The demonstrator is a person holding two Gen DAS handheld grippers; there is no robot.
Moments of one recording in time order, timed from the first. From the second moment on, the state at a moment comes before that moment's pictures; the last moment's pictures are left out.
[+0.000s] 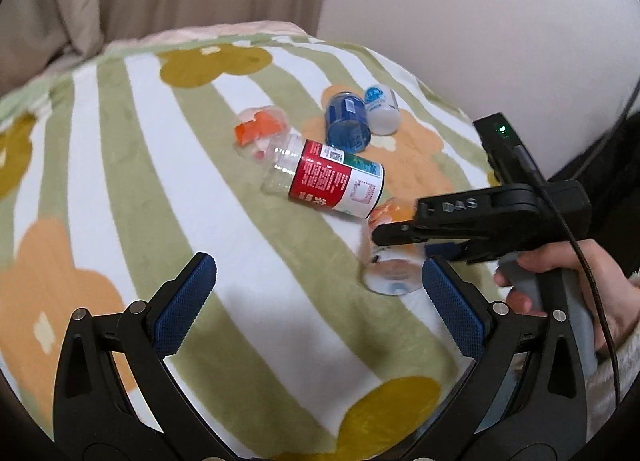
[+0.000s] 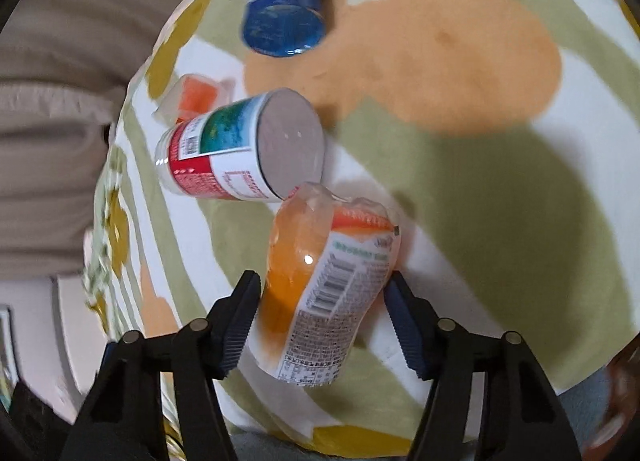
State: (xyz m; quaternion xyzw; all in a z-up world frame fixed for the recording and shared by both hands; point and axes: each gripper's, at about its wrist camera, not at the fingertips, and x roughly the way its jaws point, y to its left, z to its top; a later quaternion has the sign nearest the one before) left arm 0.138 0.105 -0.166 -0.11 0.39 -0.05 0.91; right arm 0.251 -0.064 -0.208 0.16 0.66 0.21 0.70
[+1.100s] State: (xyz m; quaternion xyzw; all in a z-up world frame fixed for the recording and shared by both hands) left arm 0.123 0.123 -0.165 -0.17 0.37 -0.05 0.91; right arm 0.253 0.031 -0.238 -0.31 0.71 0.27 0.57
